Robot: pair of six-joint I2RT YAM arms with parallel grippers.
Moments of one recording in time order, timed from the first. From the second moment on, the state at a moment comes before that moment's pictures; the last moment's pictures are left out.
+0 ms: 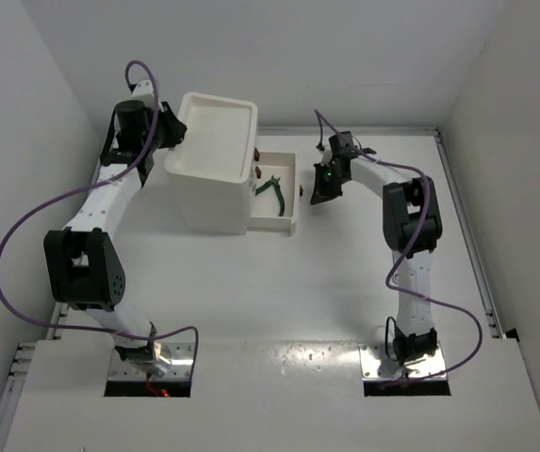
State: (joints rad) left arm -0.02 1.69 1.40 -0.05 0.19 -0.27; right arm 0.22 2.23 1.67 -0.56 -0.30 0.19
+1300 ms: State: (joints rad) left arm -0.02 1.67 1.34 0.04 0.20 -0.32; right arm 0.41 2.51 2.00 -0.39 -0.59 0.49
